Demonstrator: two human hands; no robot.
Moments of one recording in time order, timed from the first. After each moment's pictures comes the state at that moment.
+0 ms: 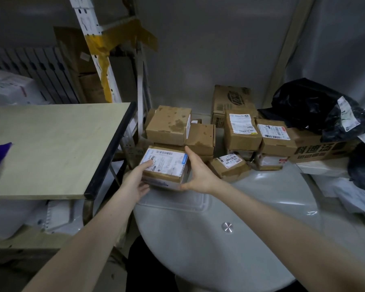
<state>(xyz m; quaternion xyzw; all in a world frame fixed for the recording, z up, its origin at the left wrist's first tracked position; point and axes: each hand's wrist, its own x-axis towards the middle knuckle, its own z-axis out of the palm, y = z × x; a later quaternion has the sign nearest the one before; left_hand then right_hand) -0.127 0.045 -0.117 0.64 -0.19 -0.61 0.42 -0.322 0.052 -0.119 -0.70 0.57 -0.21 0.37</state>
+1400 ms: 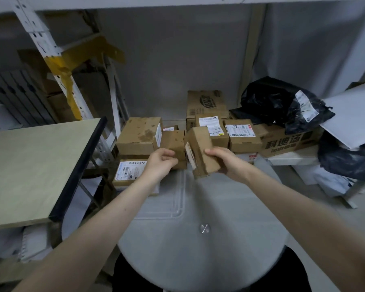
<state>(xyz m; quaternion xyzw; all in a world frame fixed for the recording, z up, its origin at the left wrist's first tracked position) -0.256 0.041 -0.068 0.59 -0.58 -0.47 0.31 -0.458 0.067 -0.087 -0.41 0.51 -0.44 0.62</state>
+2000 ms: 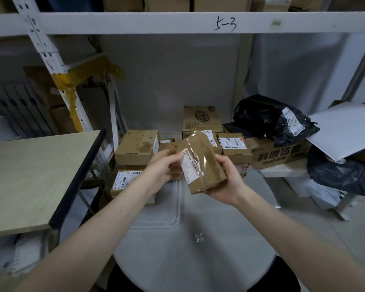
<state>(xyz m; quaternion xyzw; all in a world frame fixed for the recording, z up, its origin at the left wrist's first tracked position) -0.269 0.064 -0.029 0.46 -0.49 -0.64 0.36 -0.441 0.108 -0.078 -0.22 0.34 -0.53 0.75</state>
